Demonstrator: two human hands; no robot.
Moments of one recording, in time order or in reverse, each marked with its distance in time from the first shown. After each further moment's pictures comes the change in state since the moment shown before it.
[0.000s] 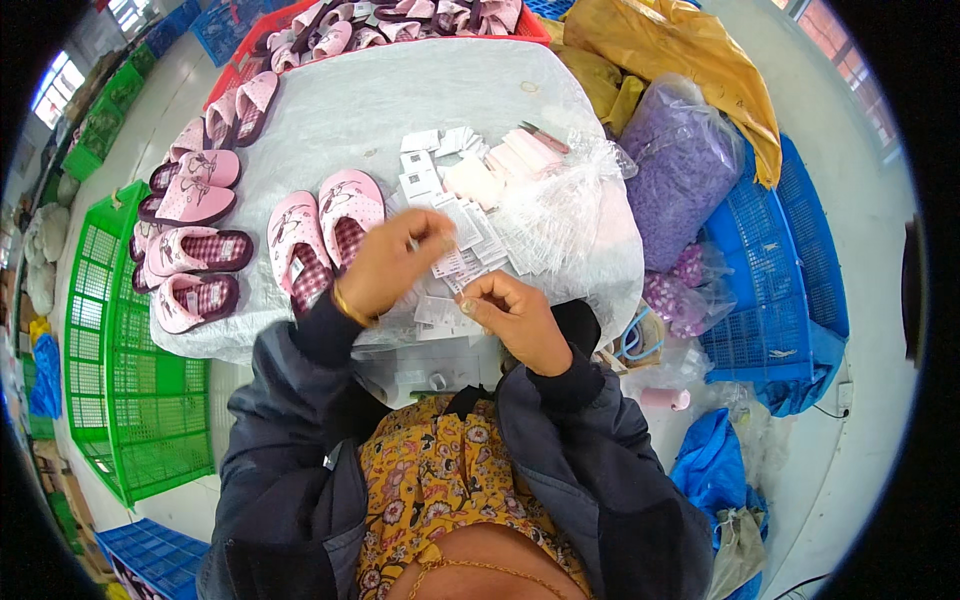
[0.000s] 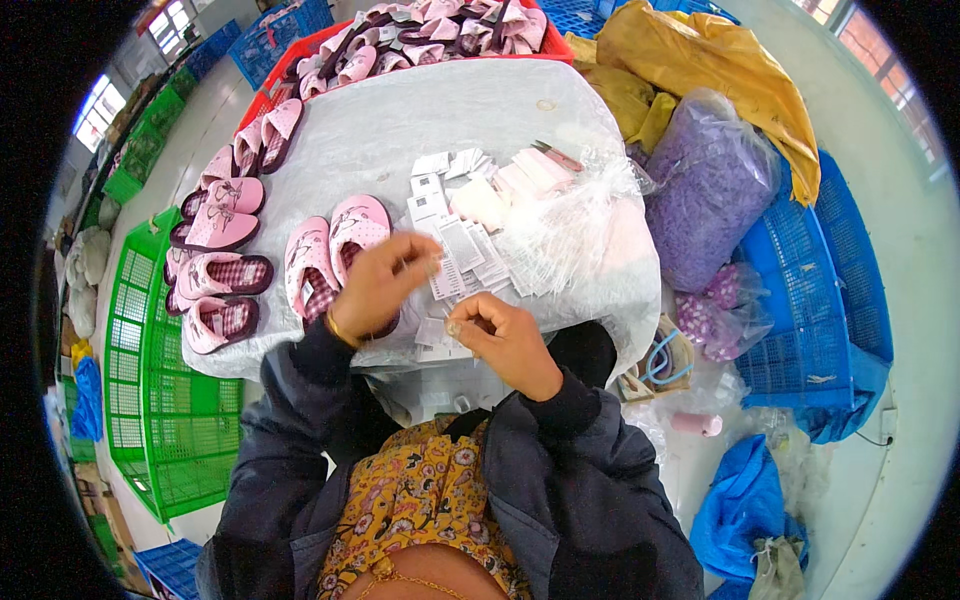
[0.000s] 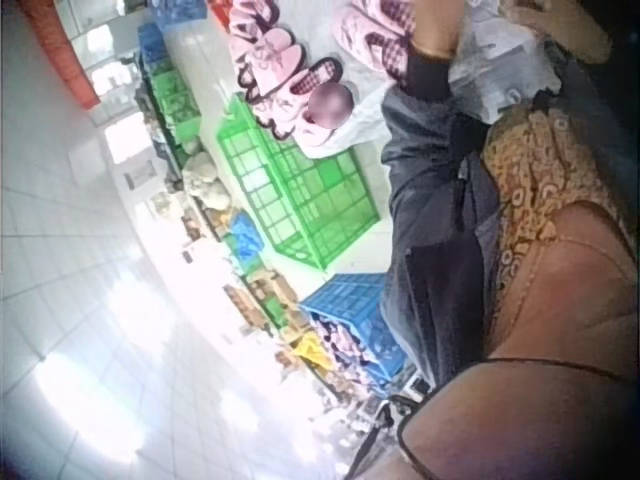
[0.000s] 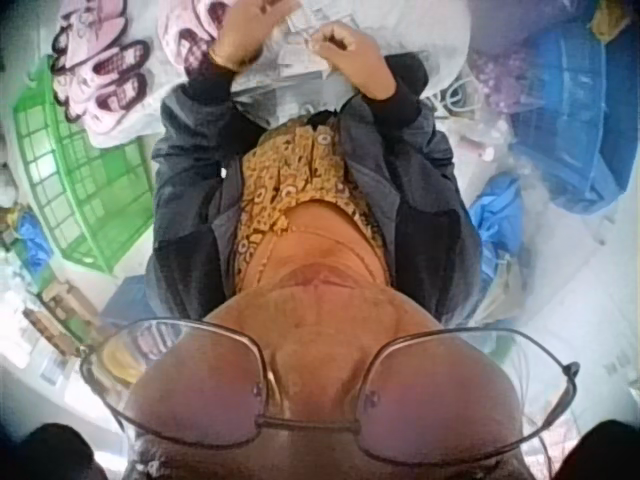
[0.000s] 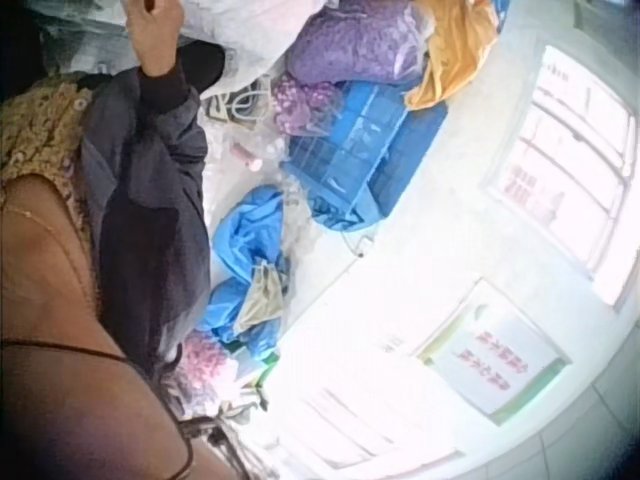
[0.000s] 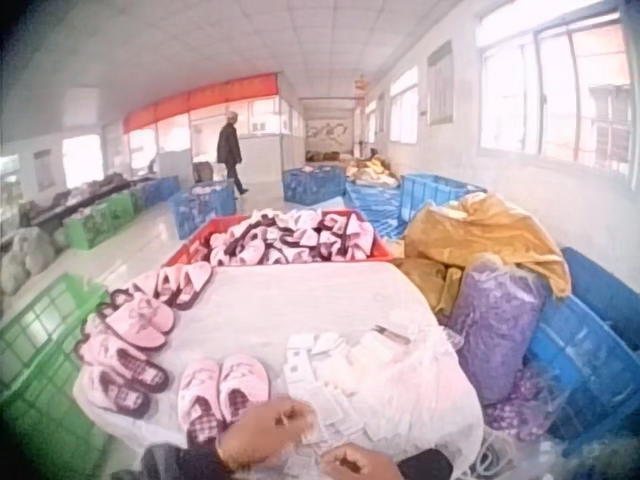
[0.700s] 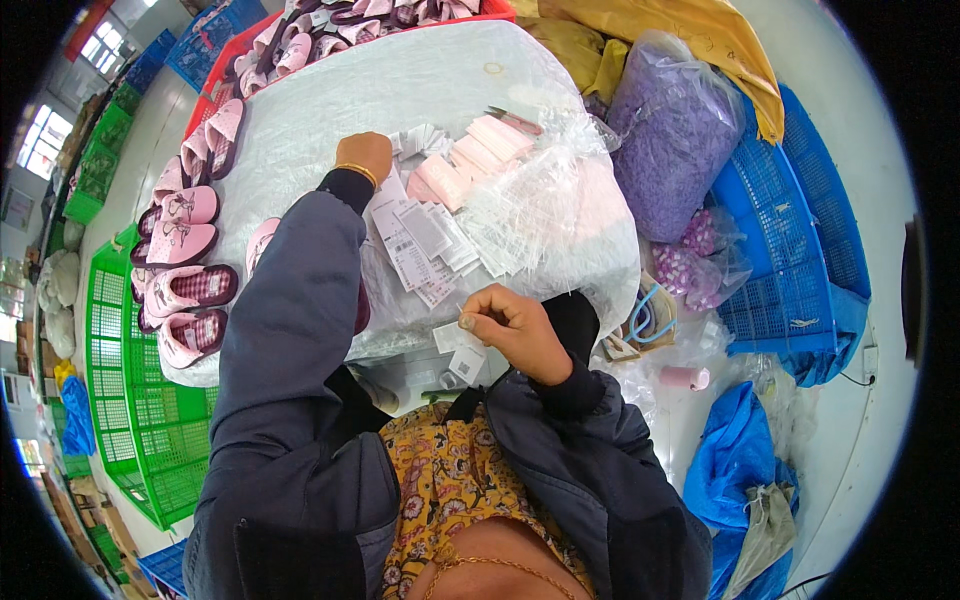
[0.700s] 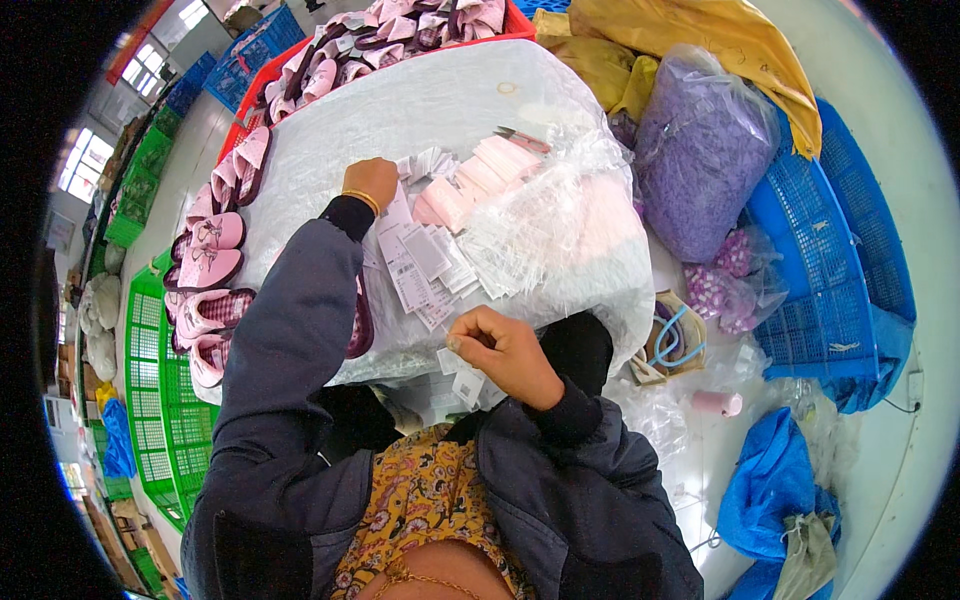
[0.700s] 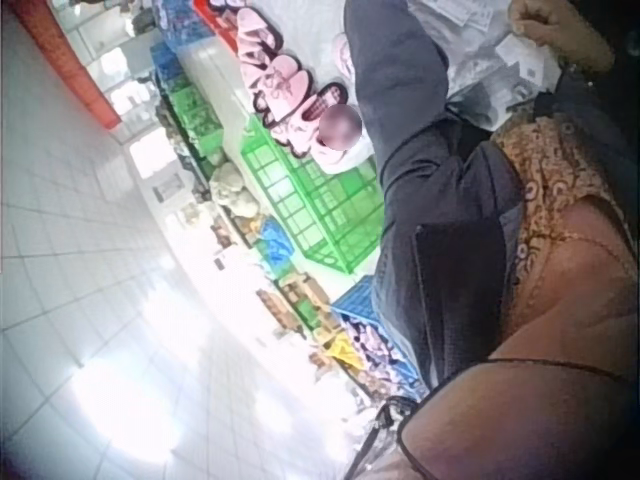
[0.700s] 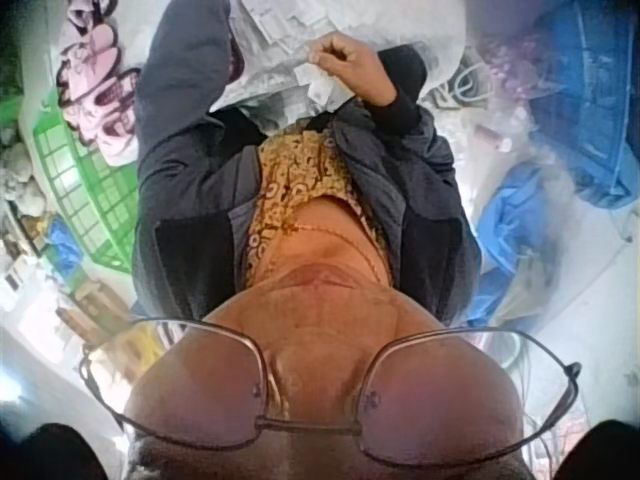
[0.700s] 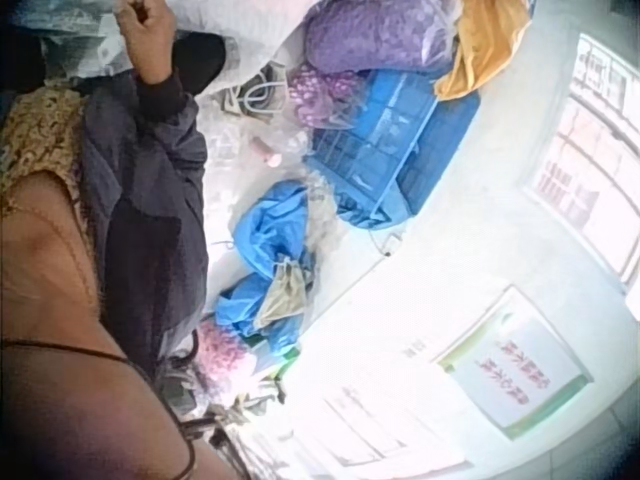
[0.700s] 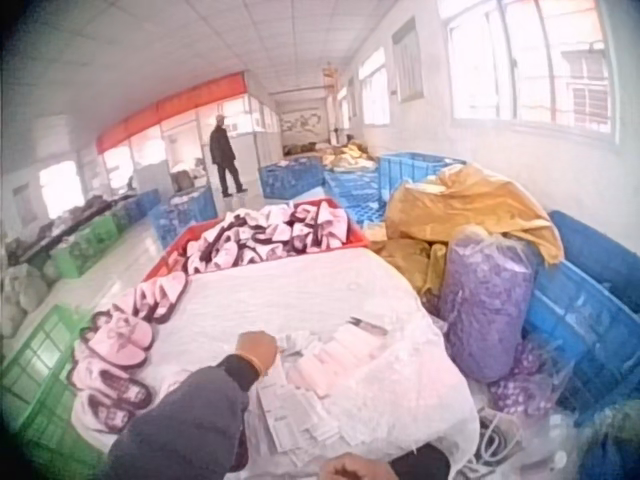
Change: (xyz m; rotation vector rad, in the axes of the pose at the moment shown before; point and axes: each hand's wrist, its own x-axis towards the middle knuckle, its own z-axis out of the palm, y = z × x) left_hand 0.194 -0.127 -0.015 1.441 -0.131 -0.097; right_hand -0.013 0.030 -0.032 0.058 0.034 0.010
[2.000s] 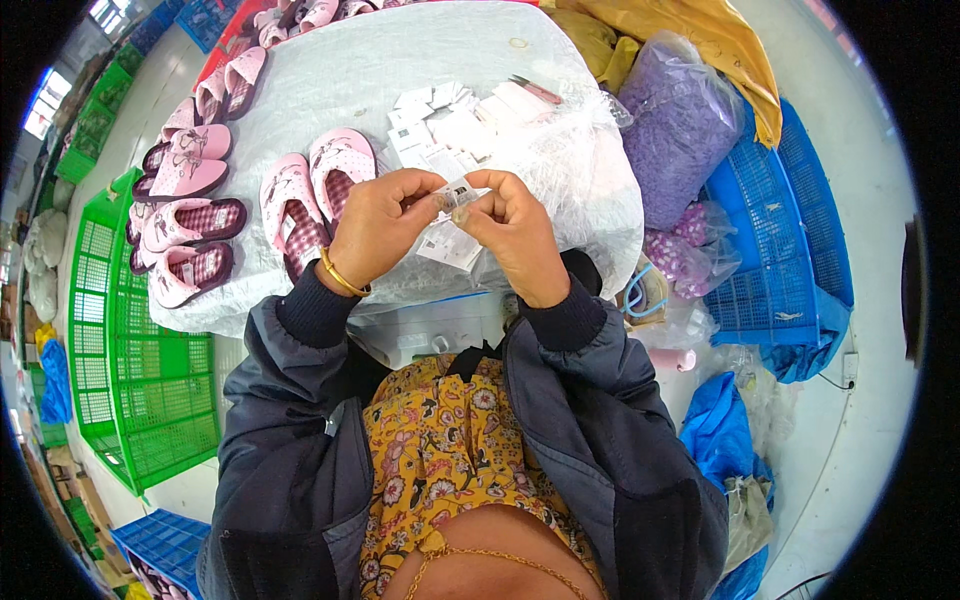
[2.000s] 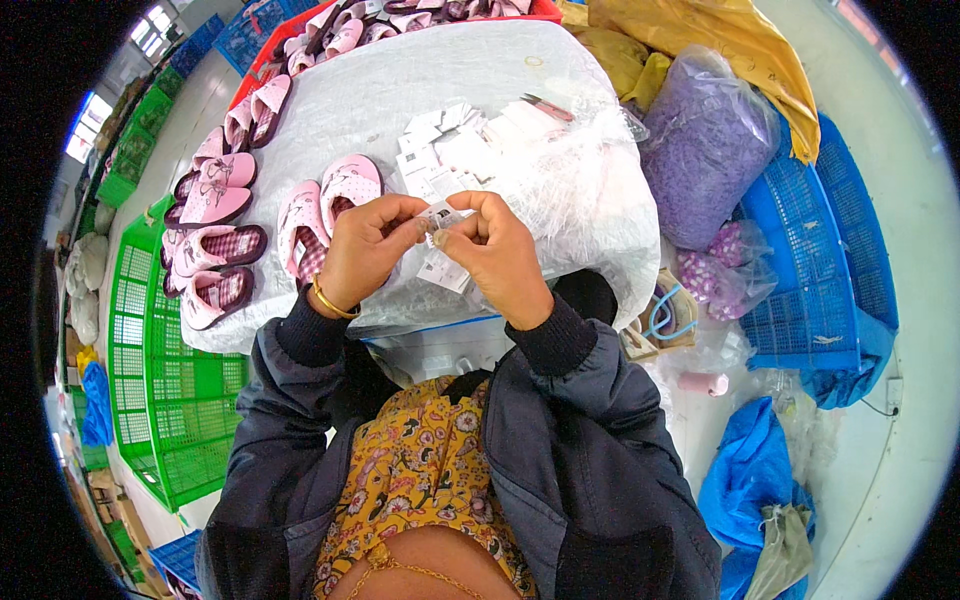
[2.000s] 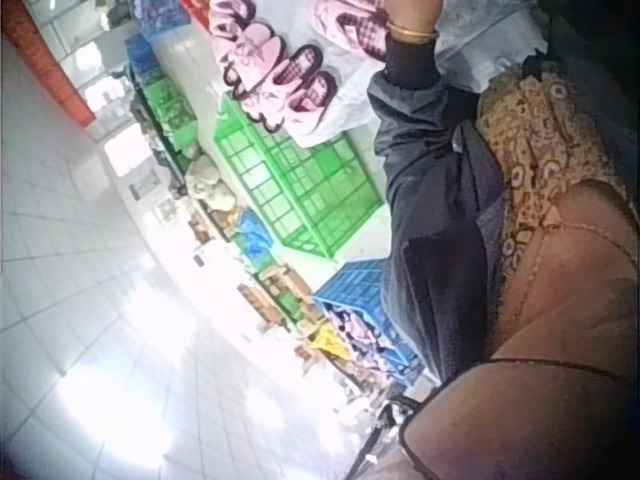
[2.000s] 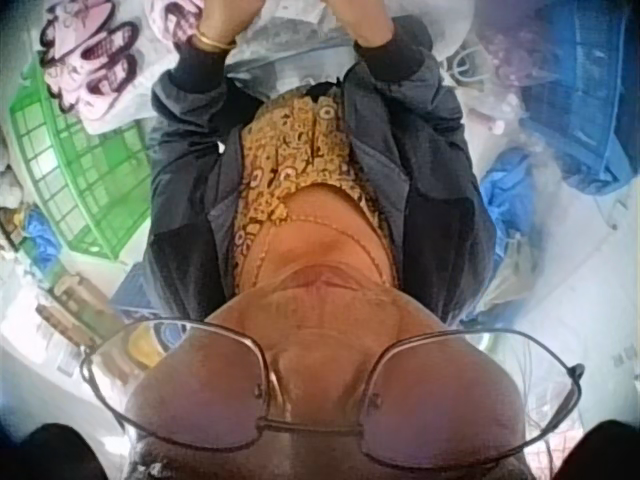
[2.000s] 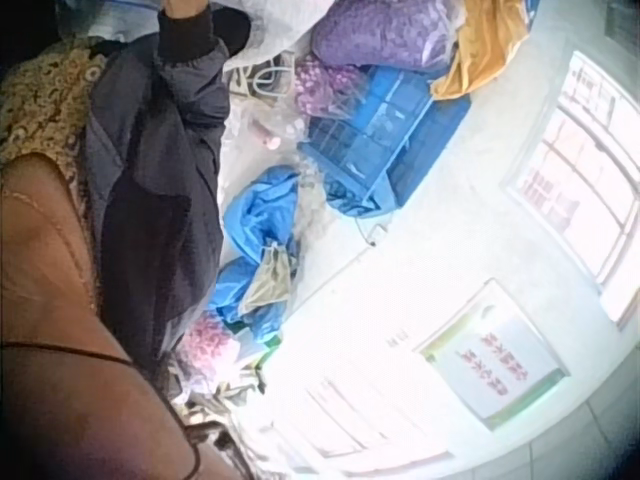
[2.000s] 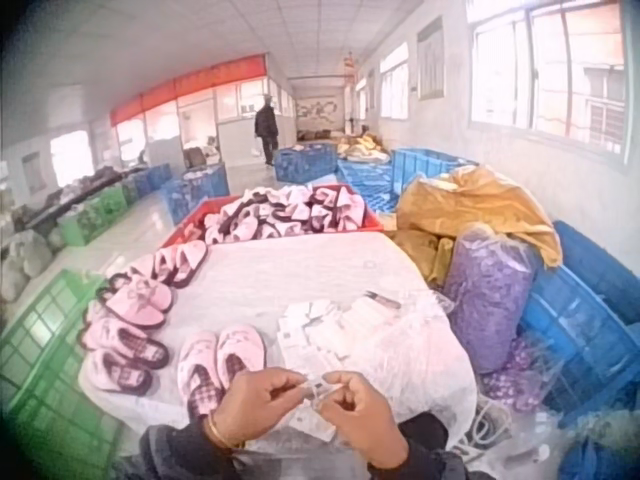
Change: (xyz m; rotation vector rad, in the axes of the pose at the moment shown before) left_hand -0.233 0.042 -0.114 -1.319 0.133 0.069; right_hand 0.029 -0.047 0.043 0.064 0.141 -0.128
